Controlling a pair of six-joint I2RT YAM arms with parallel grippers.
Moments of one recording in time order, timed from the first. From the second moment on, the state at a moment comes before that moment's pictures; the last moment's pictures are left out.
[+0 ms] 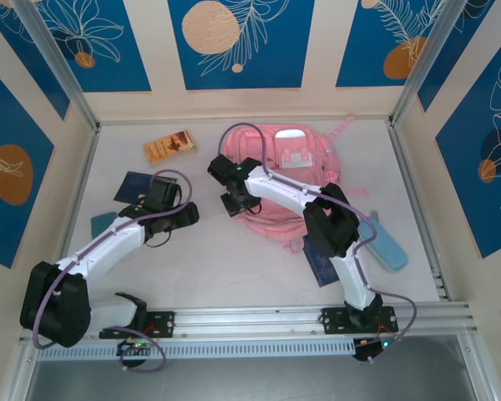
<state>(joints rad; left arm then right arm) -0.38 1.24 0.75 -0.49 -0.03 -0.58 0.82 2.15 1.81 -1.03 0.16 0.34</state>
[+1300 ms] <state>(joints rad) -0.63 1.49 0.68 0.16 0.38 -0.33 0.68 1.93 1.70 -0.99 -0.18 0.45</state>
